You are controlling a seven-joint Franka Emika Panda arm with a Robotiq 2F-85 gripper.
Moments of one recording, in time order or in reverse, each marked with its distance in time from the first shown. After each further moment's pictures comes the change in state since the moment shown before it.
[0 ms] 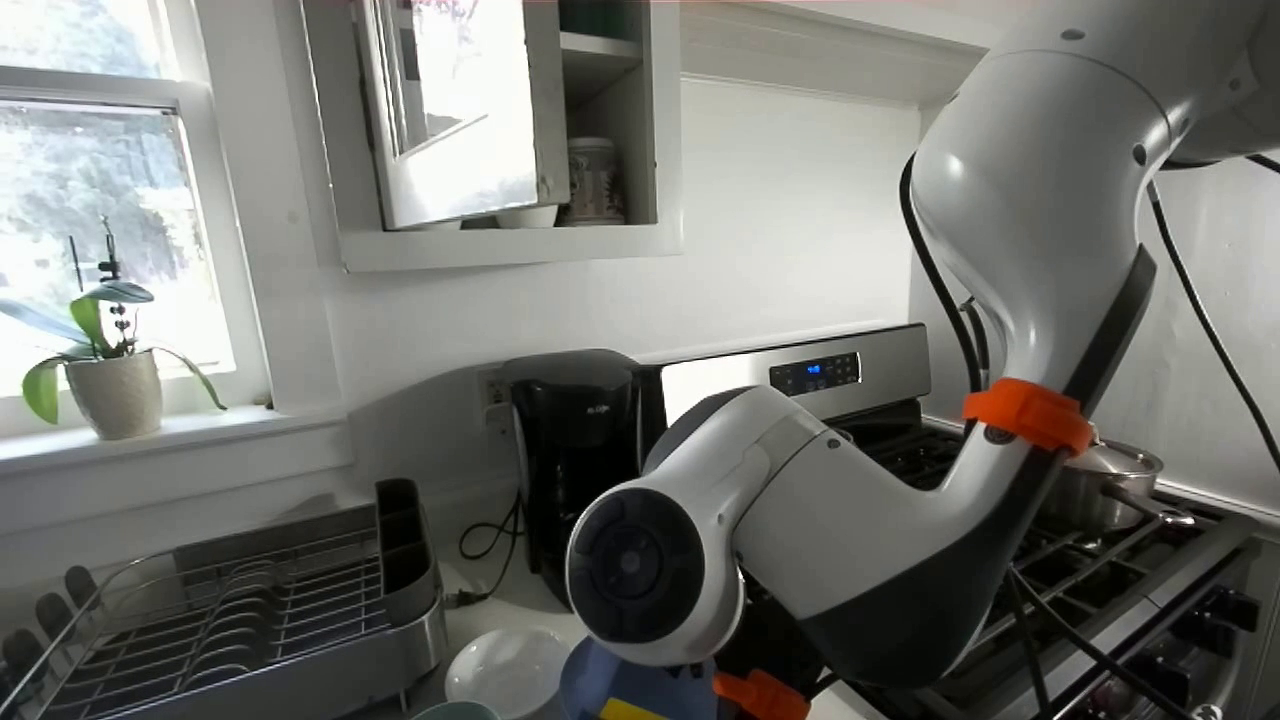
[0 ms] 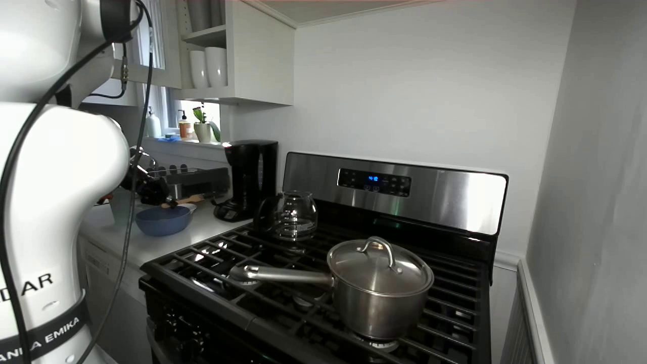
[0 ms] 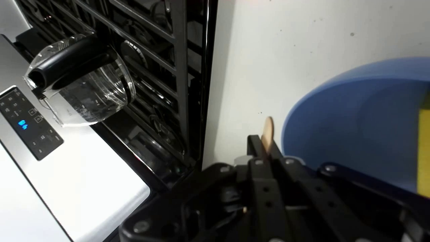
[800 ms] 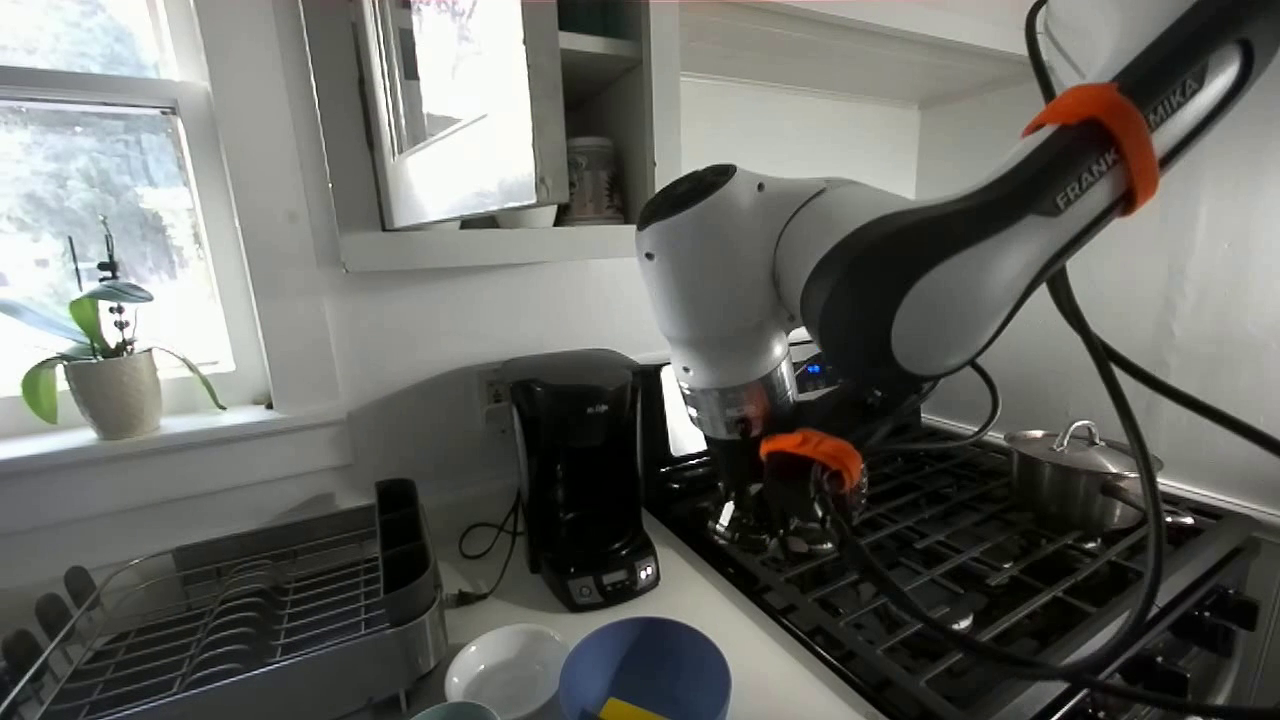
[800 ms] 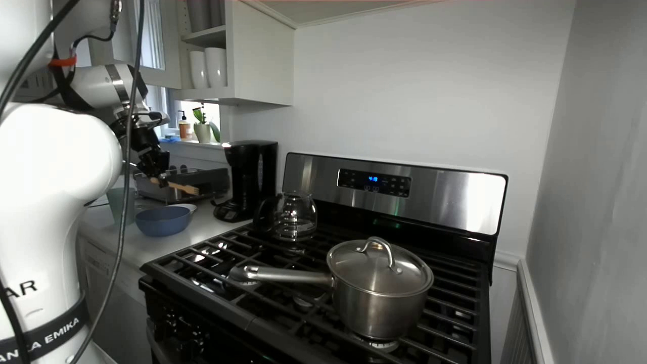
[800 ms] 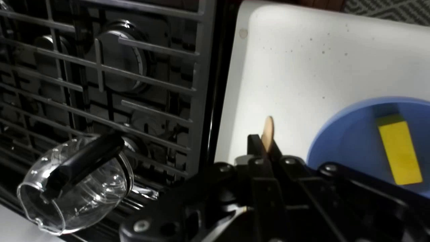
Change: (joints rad) arm -0.250 -0.374 0.078 -0.160 0.602 0.089 -0.413
